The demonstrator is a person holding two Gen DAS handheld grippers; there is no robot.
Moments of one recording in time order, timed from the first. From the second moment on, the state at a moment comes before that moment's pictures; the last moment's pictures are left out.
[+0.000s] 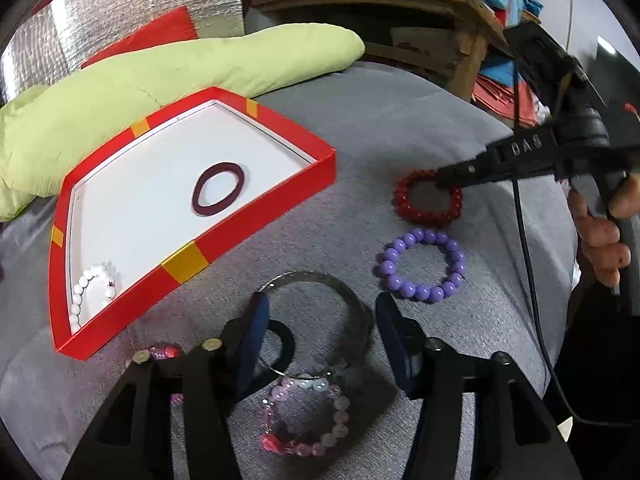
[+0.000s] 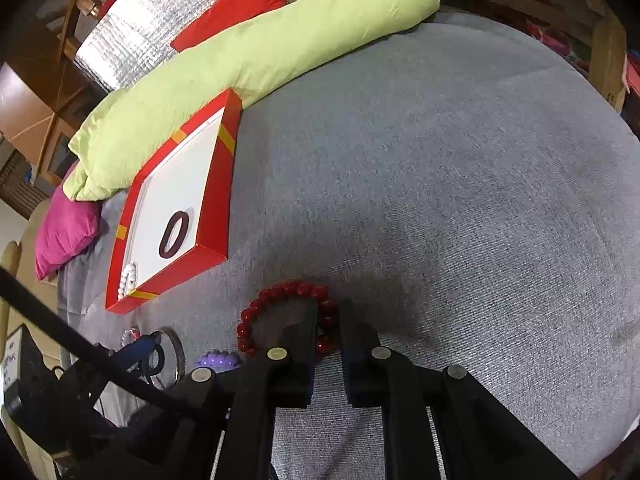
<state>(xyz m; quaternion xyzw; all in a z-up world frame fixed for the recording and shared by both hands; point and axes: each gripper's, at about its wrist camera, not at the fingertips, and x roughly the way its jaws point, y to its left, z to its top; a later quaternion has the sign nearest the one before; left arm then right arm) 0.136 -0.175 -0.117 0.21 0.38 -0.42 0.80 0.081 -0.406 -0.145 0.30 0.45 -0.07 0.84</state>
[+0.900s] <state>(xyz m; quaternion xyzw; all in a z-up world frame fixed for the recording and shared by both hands) 0.145 -0.172 -0.119 0.19 0.39 -0.40 0.80 0.085 -0.390 -0.141 0.23 0.45 -0.07 0.86</state>
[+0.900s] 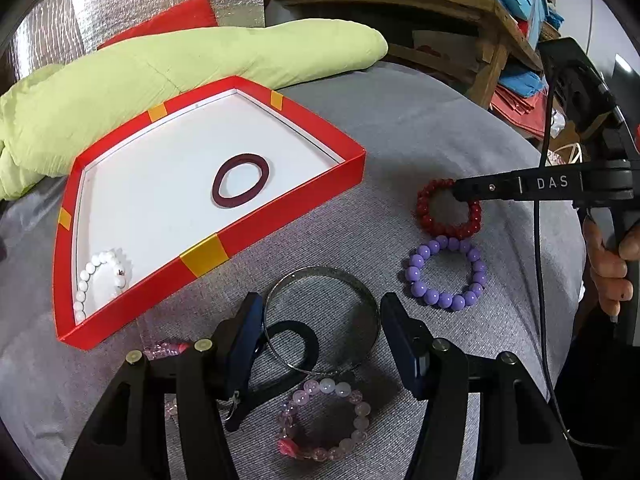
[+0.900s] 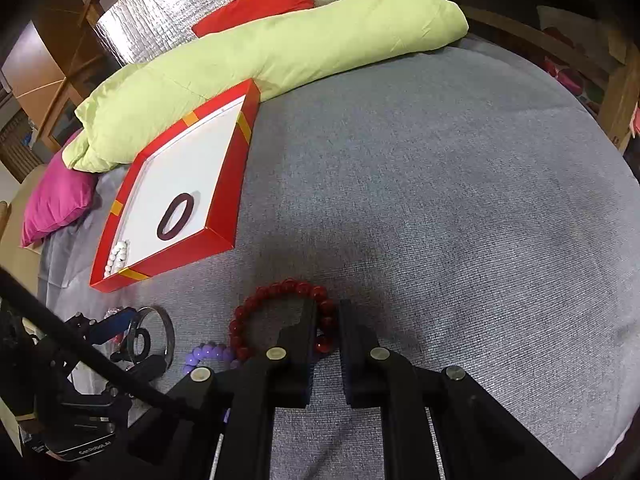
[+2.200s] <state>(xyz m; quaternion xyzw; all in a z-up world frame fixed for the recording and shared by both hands) 0.119 -0.183 -0.123 0.26 0.38 -0.41 0.79 0.088 -0.391 -0.142 0.23 0.45 -0.07 0.86</state>
